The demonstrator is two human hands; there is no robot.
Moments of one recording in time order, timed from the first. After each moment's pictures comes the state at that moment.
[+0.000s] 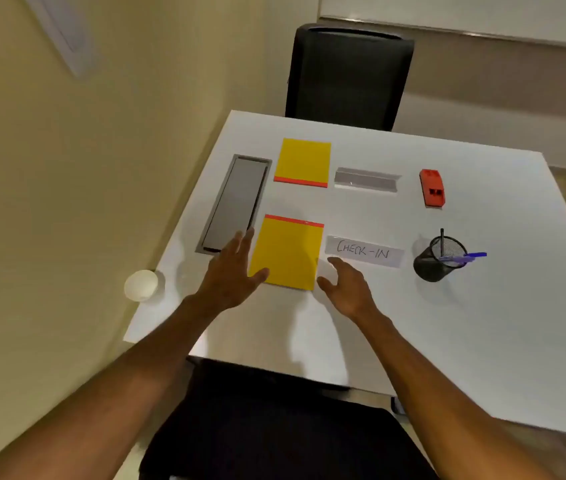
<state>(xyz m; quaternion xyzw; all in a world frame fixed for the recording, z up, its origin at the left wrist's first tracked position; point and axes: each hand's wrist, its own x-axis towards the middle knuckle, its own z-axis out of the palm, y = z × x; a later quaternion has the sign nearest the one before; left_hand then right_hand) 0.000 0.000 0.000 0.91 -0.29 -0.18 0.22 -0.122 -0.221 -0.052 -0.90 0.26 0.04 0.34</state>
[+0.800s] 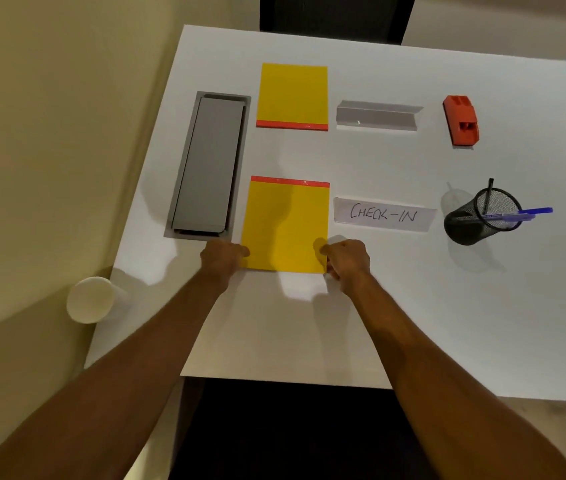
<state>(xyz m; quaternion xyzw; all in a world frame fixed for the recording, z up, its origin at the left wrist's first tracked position) 0.086 -0.045 -0.140 0.85 0.11 -0.34 0.39 -0.042 -0.226 -0.145 -0.63 0.56 0.02 0.53</state>
